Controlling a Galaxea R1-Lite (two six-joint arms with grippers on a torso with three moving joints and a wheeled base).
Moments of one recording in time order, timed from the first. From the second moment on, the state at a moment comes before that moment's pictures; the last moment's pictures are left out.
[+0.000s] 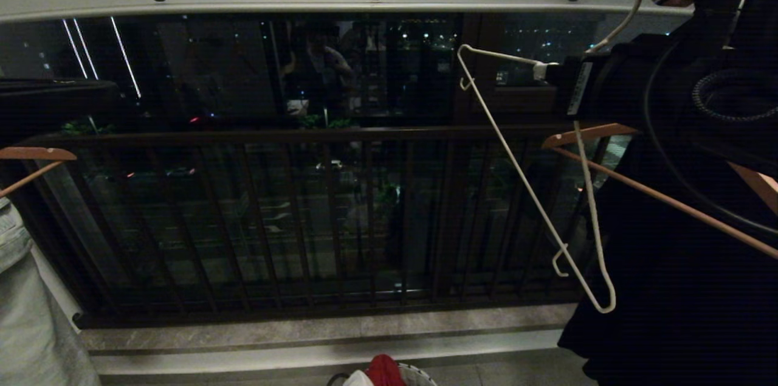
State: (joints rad) left arm -0.75 0.96 -1.13 0.16 0.27 0.15; right arm 0.54 1.51 -1.23 -0.29 -0.26 0.02
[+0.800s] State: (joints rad) left arm -0.75 0.95 -1.13 0.15 0.27 0.15; right arm 0.48 1.65 -1.33 -0.29 -0.23 -0.04
